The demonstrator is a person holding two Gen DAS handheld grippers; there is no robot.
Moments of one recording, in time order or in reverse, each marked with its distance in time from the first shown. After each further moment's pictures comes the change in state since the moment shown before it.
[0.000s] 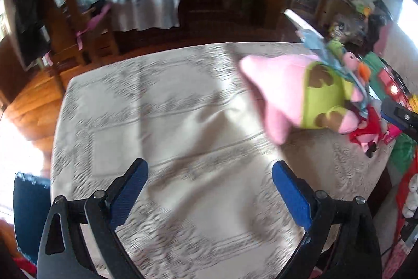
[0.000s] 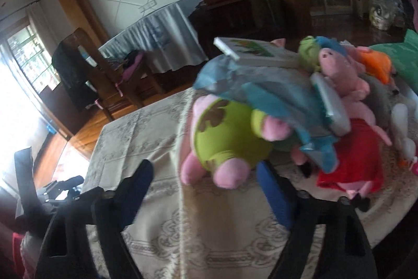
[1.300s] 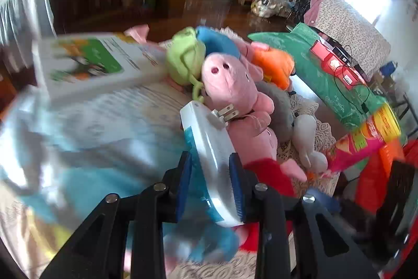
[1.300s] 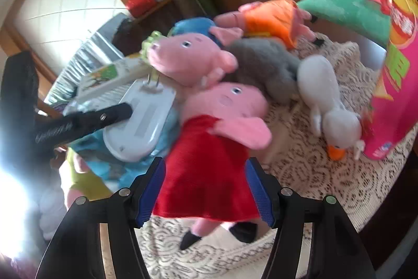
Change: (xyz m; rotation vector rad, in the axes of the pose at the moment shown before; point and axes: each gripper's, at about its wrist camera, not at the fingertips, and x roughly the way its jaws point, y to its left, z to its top) left arm 0.123 -0.283 0.129 0.222 0.050 -0.357; right arm -0.002 -0.206 -0.003 0.266 0.000 -0.122
